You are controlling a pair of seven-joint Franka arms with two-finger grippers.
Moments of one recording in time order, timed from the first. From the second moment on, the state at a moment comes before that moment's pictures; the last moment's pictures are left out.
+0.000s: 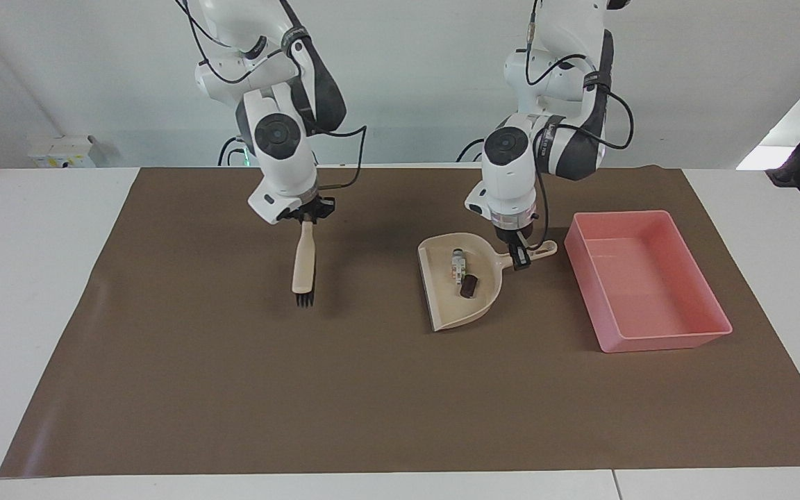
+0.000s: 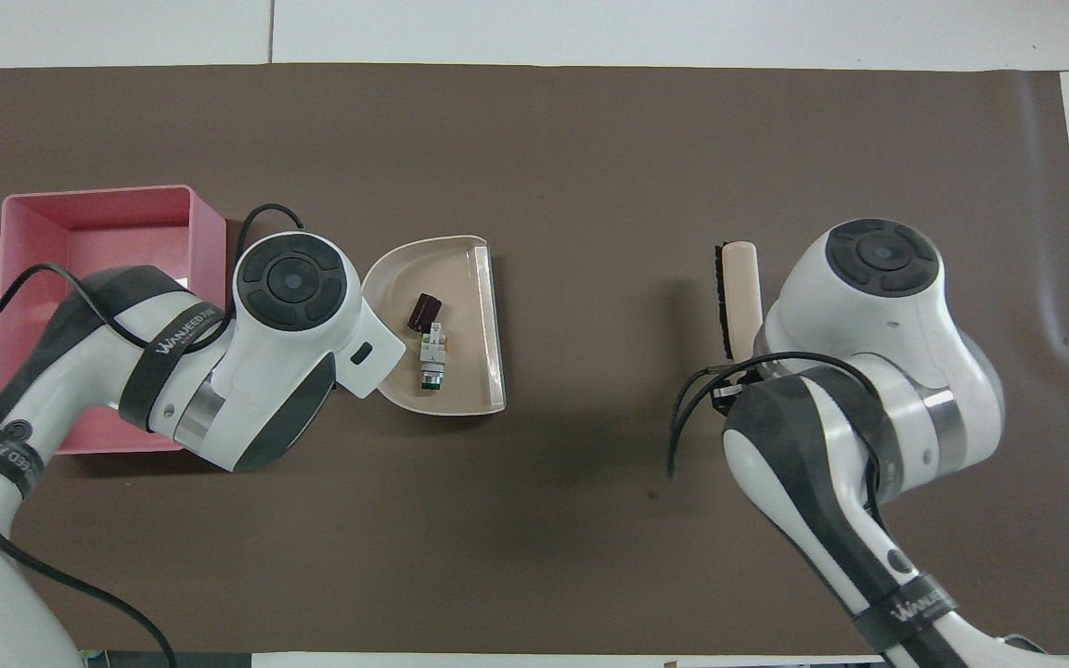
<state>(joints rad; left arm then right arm) -0.45 0.11 -0.02 -2.01 0.27 2.03 0.95 0.23 0.02 0.04 -2.08 0.01 1.77 0.21</state>
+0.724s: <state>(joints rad) -0.15 -0.03 -0.01 -1.99 0.05 1.96 1.38 -0.16 0.02 0.04 -2.15 -0.24 1.74 -0.19</state>
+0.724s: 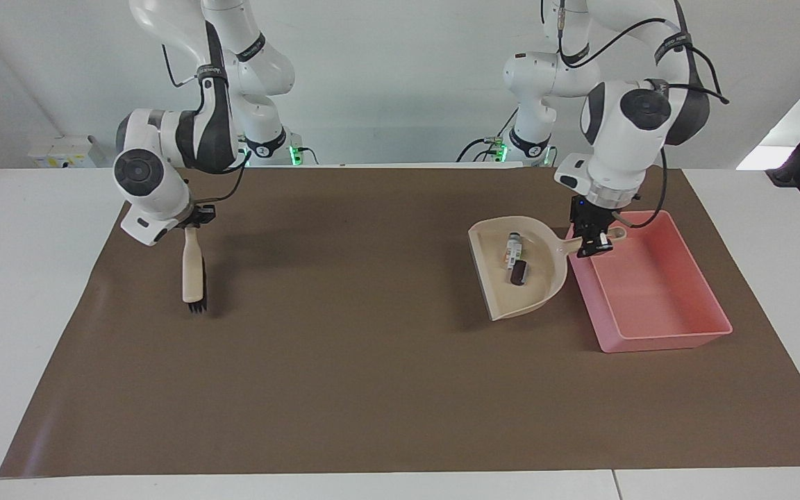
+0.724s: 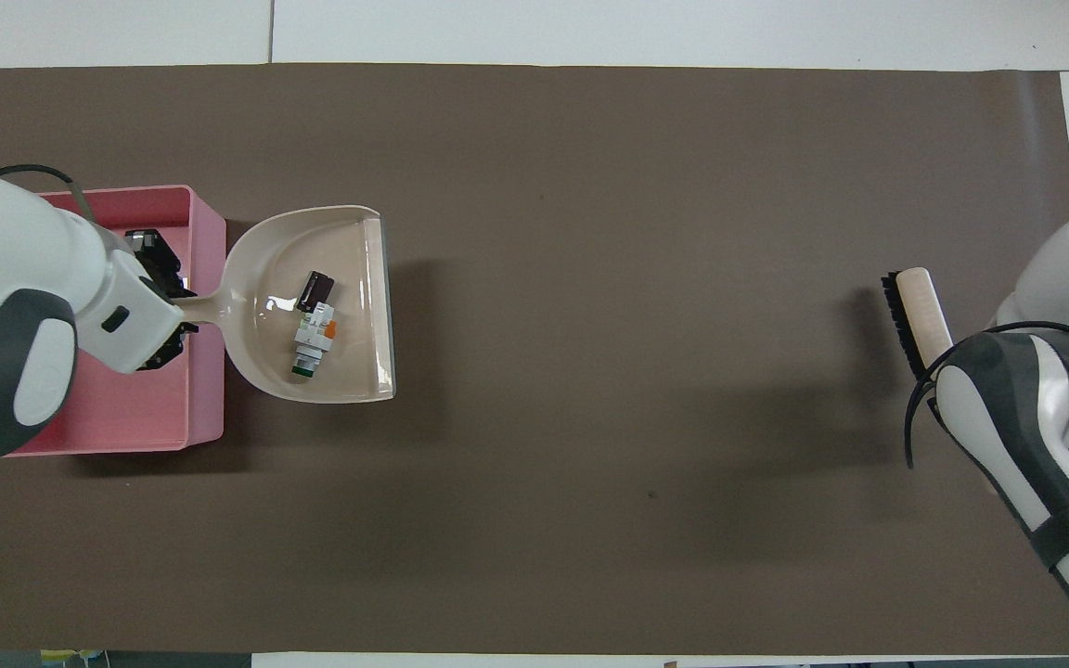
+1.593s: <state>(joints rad) 0.26 -0.01 0.00 -1.80 -0.09 1.84 1.85 -0.24 0.05 0.05 -2.22 -0.13 1.82 -0.18</state>
